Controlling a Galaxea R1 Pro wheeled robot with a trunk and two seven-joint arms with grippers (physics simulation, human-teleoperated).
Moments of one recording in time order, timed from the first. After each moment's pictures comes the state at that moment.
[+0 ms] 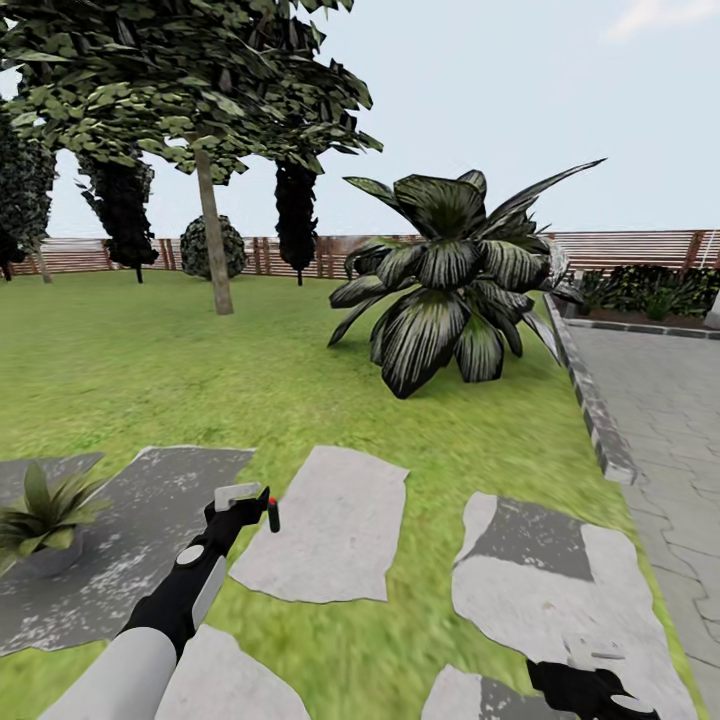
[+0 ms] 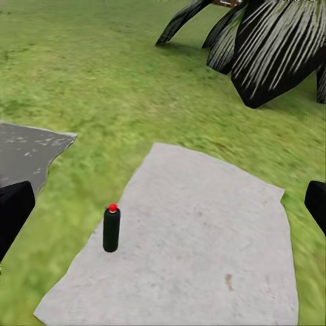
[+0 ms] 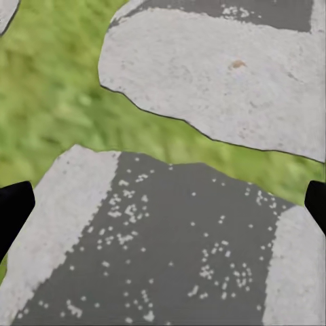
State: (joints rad) left arm -0.64 -0.01 0.15 -0.59 0.04 -0.15 -0.09; right arm -0.01 -0.08 -0.16 -1.32 0.01 0.60 0.00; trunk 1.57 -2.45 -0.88
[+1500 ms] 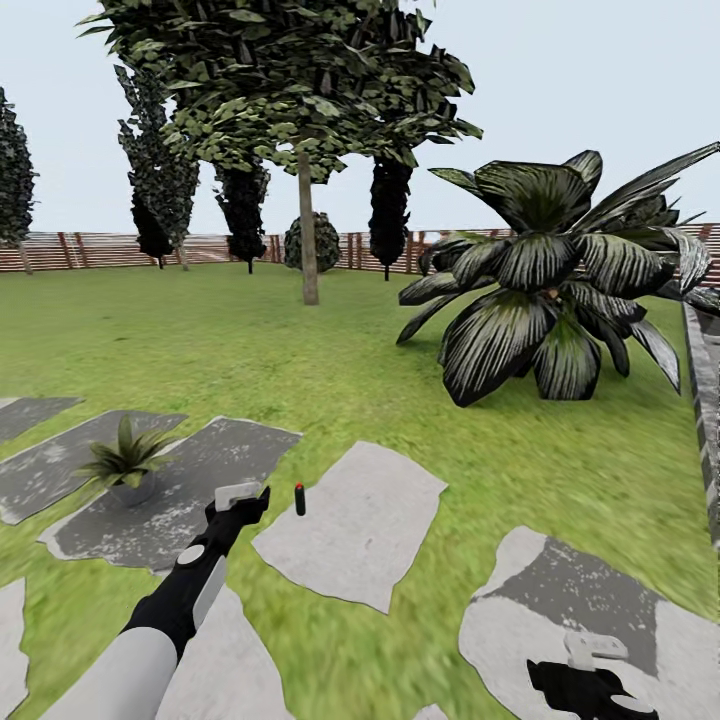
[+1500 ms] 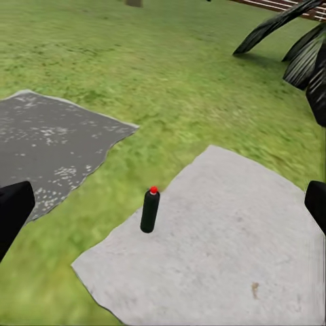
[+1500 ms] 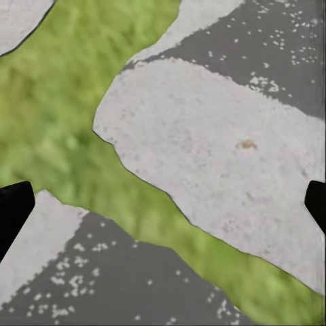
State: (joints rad) left arm -0.64 -0.01 0.15 -0.59 0.04 -0.15 -0.09; right arm -0.01 -0.08 -0.16 -1.32 0.01 0.60 0.00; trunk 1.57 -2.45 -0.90
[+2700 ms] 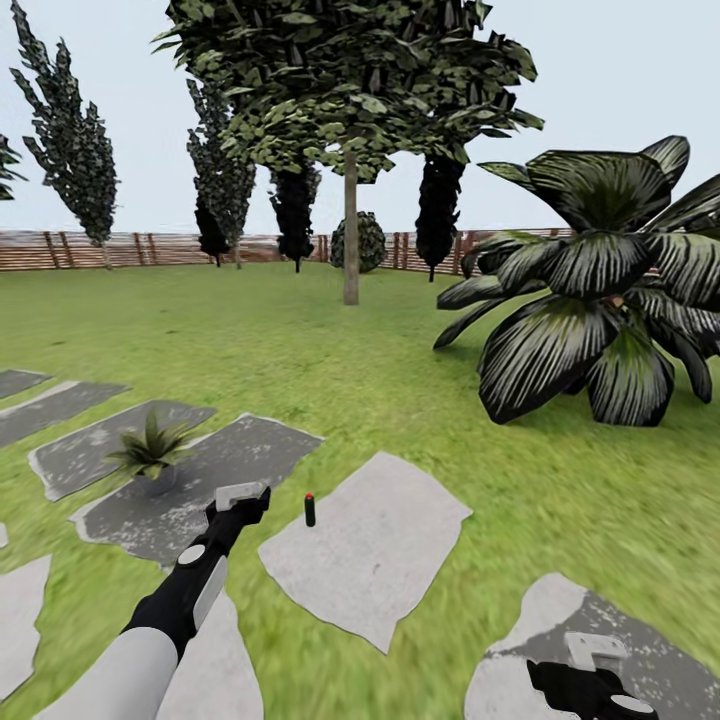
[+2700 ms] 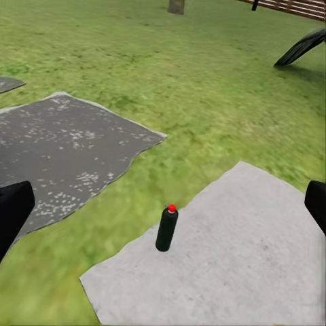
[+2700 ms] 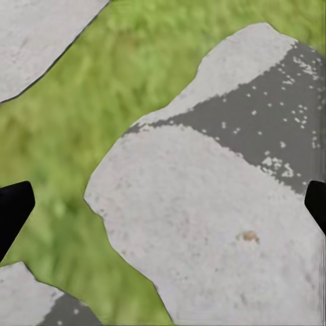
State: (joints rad) left arm -0.64 -0.01 0.15 -0.59 0.04 -0.15 -0.09; right arm -0.01 -0.08 -0.16 -1.32 0.01 0.60 0.00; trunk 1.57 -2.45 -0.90
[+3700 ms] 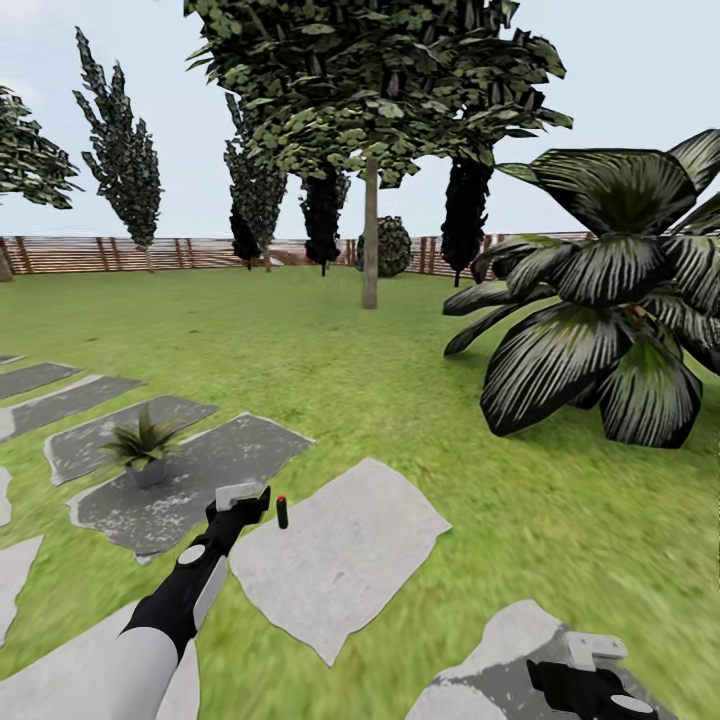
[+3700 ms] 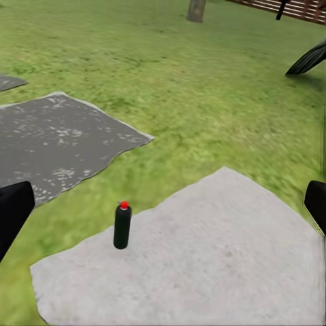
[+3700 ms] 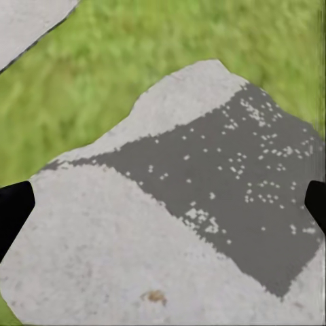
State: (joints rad) left arm -0.64 -0.01 0.15 -0.59 0.04 -0.15 -0.09; right arm -0.01 -0.08 -0.16 -1.32 0.01 0.60 0.00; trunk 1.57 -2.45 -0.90
